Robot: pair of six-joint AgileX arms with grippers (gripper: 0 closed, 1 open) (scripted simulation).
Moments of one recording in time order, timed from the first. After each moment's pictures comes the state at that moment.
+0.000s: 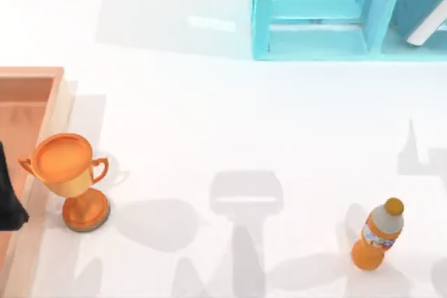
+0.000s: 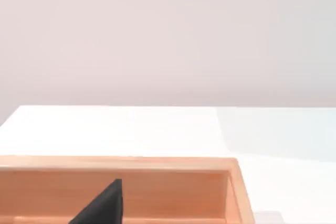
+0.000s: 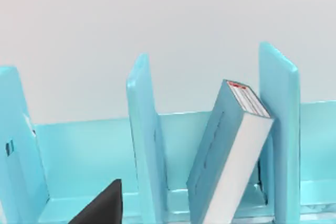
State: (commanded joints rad) left arm 0.00 0.00 0.00 0.00 0.00 0.00; right arm -0.01 0.57 0.23 0.42 -0.02 0.11
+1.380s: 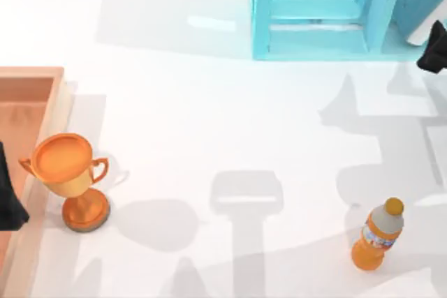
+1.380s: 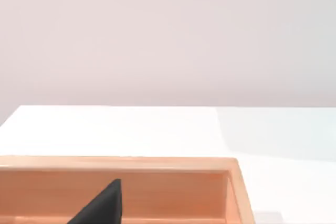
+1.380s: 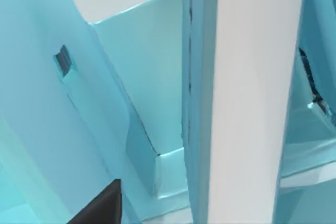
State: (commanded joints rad) left arm 0.00 0.00 0.00 0.00 0.00 0.00; right arm -0.07 2.22 0.78 1.42 -0.05 0.41
